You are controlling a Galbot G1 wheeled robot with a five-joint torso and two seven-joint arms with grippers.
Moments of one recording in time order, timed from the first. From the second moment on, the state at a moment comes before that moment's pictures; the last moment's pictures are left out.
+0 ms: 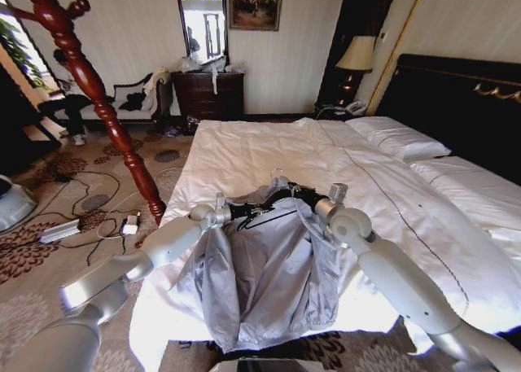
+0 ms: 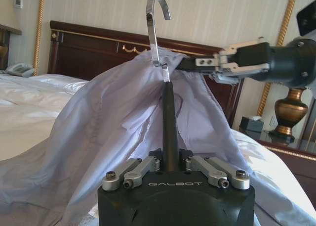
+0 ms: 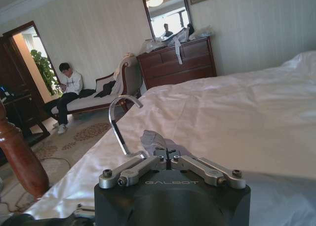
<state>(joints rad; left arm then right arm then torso) 0.20 -1.13 0.56 -1.02 -1.03 -0.04 0.81 -0.73 0.87 0.10 1.91 1.14 -0.41 0.30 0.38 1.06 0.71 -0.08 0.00</state>
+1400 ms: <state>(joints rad) 0.24 -1.12 0.51 -1.08 -1.13 -0.05 0.71 -0.94 0.83 0.31 2.10 1.22 -0.47 0.40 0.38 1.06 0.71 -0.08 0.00</state>
